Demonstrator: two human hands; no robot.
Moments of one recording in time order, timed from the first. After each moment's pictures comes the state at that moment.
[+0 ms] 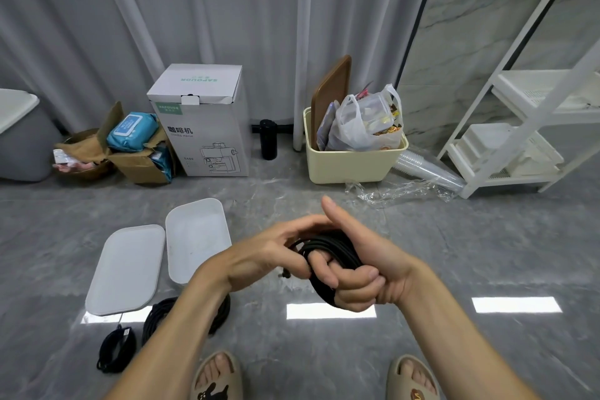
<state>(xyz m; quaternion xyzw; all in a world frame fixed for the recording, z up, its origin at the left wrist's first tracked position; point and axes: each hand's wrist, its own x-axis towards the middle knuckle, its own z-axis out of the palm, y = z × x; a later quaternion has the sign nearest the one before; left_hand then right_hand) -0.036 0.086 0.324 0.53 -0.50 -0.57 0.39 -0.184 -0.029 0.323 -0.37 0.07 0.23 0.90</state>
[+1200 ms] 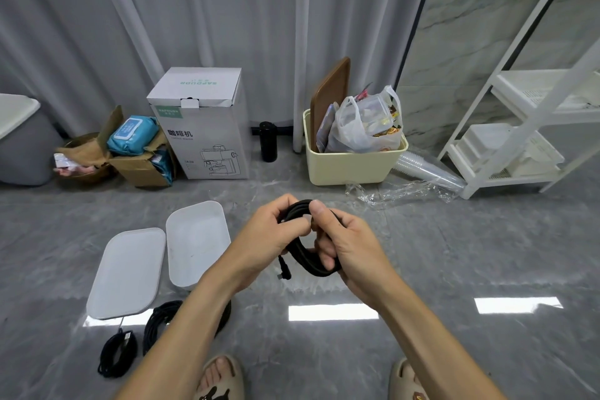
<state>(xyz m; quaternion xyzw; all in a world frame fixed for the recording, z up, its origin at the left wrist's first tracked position) -0.043 0.070 0.314 0.66 -0.33 -0.43 0.51 -0.171 -0.005 0.316 -0.55 0.31 -0.20 0.75</state>
